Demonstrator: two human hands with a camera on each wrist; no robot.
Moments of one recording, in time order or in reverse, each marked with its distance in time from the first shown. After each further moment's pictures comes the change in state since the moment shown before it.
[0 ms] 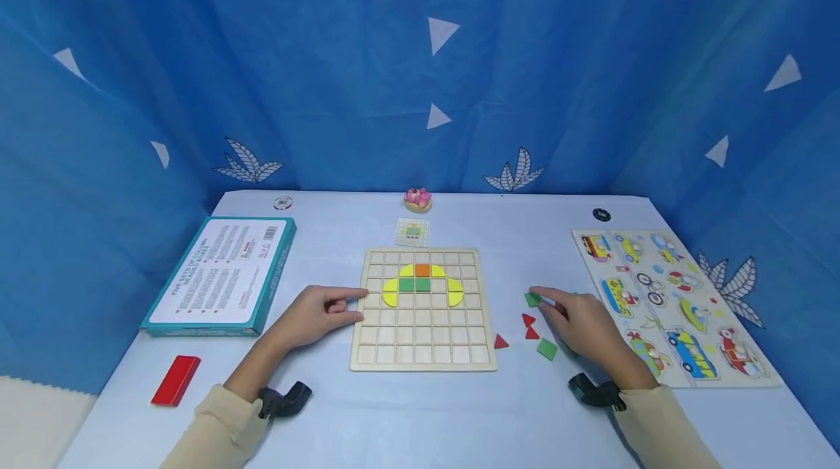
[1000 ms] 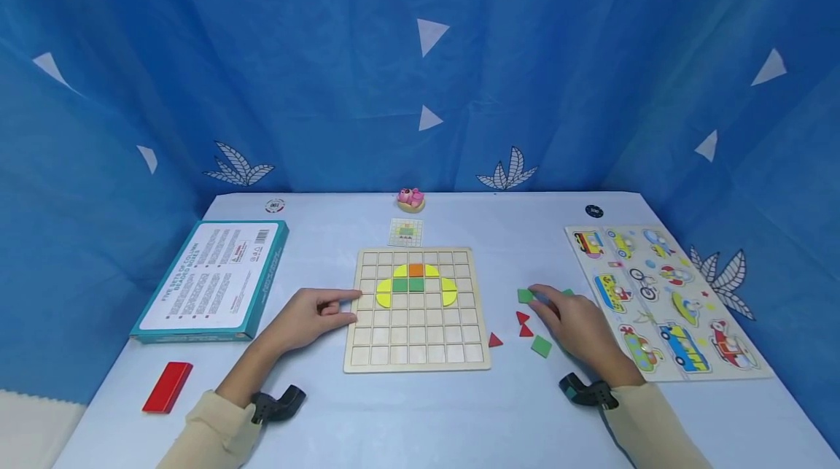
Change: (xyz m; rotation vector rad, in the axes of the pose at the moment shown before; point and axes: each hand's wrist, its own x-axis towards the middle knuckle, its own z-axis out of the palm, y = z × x) left_hand 0.001 -0.004 0.000 0.002 0.010 0.039; right_hand -0.006 0.012 0.015 -0.074 0.080 0.002
